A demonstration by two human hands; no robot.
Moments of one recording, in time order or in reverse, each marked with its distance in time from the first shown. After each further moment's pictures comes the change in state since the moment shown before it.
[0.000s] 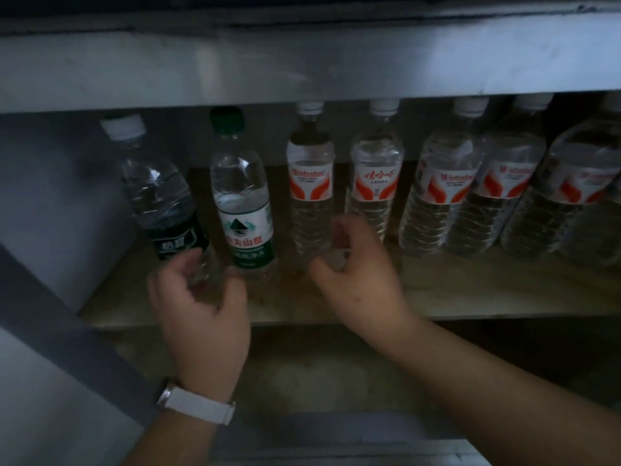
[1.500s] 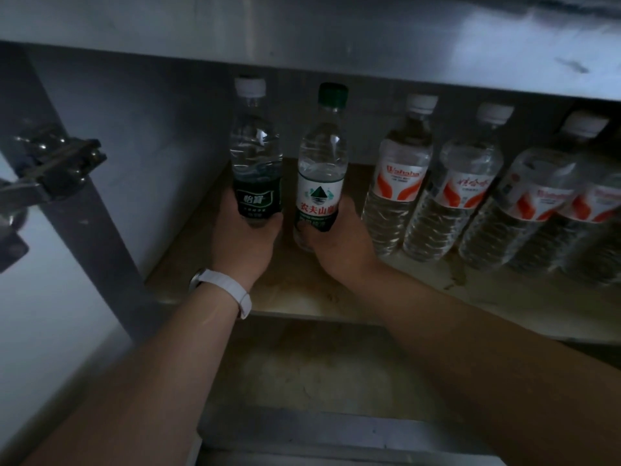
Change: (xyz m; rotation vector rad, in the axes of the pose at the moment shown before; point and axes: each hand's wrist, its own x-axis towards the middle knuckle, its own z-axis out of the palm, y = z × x) left_hand 0.114 -0.058 0.008 -0.049 -0.321 -0.242; right_hand 0.070 -0.020 0.118 0.016 -0.052 0.030
